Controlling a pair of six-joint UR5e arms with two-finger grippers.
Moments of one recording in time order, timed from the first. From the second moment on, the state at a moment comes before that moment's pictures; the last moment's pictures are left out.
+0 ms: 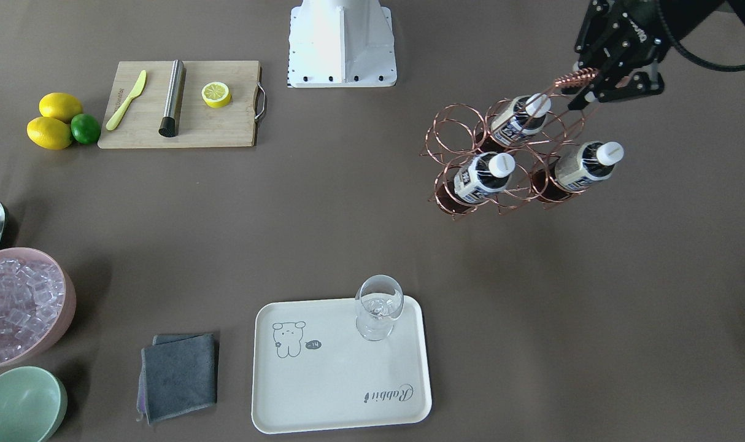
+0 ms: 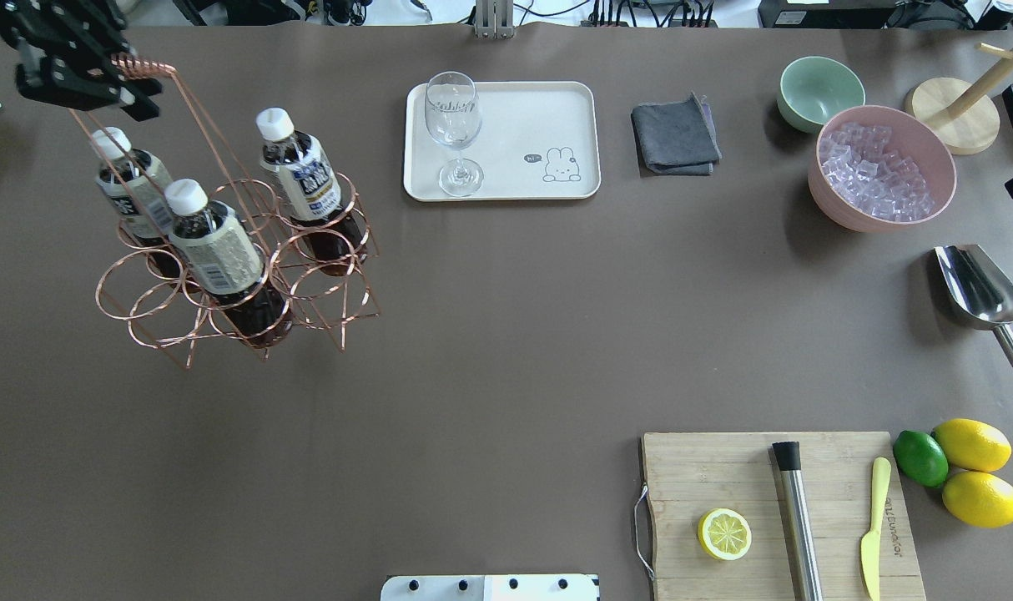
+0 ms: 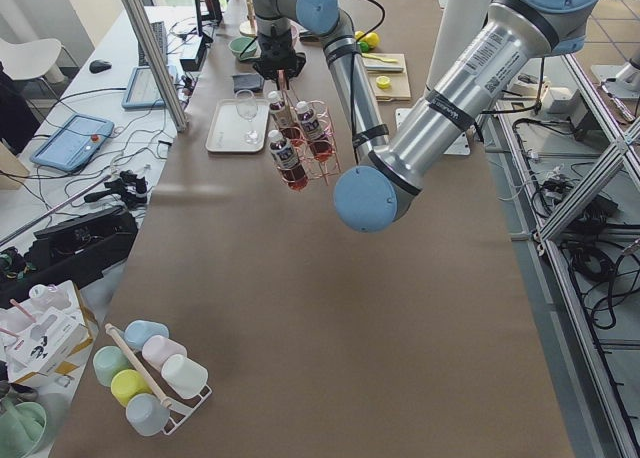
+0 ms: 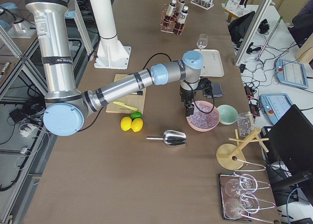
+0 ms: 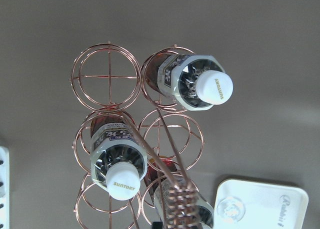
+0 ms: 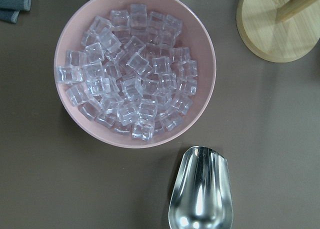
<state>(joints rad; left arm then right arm) -1.16 -2.28 -2.07 -0.91 -2.43 -2.39 1.34 -1.45 1.88 -1.75 2.25 0.11</state>
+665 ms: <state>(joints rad) -0.90 -2.49 -1.97 -0.94 -2.36 -2.62 1.34 -1.45 1.87 -1.75 2.25 0.11</state>
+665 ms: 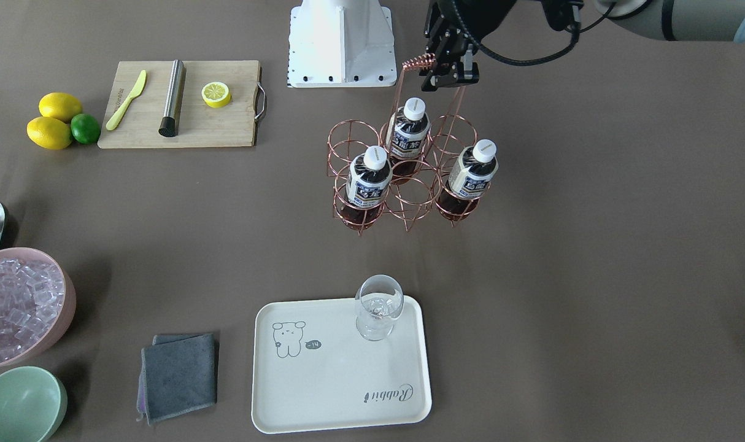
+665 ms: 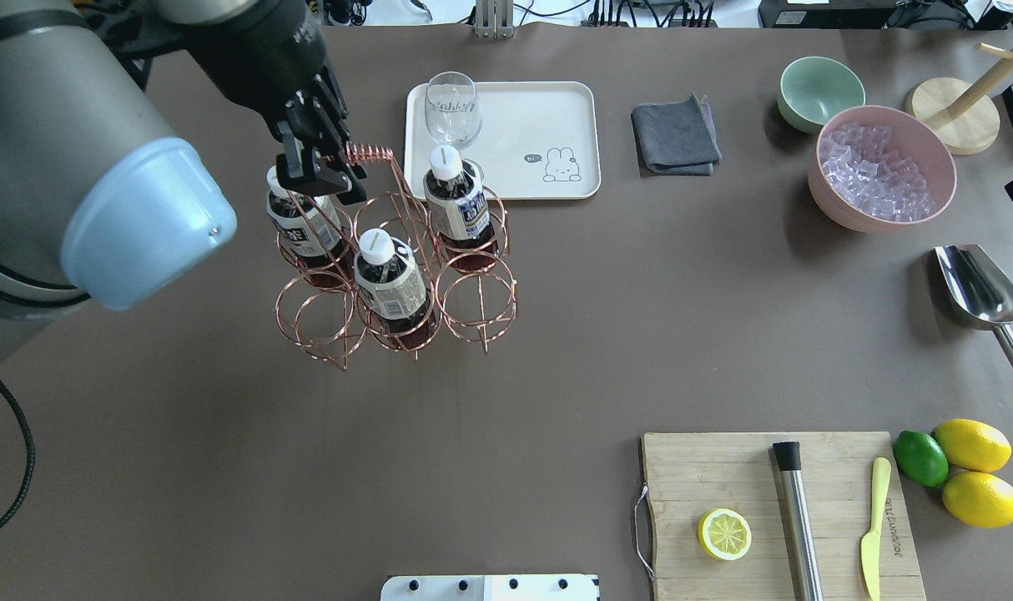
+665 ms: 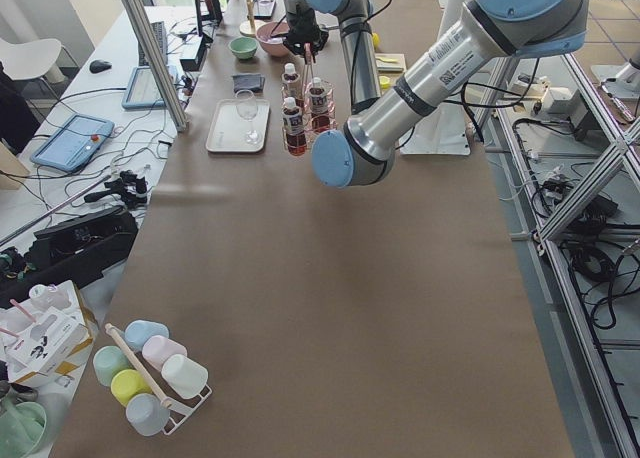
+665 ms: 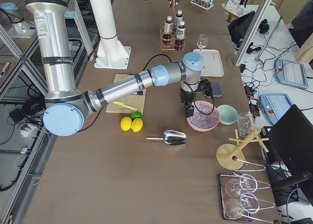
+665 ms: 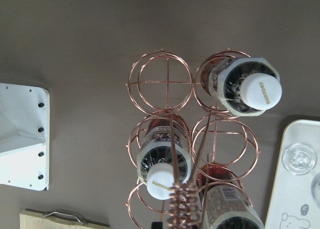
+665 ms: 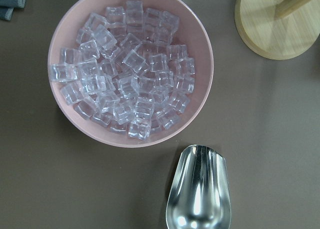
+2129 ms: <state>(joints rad) -0.75 -2.48 -1.95 -1.13 -2.22 -2.73 1.33 -1.45 1.87 -1.75 2.25 0.13</state>
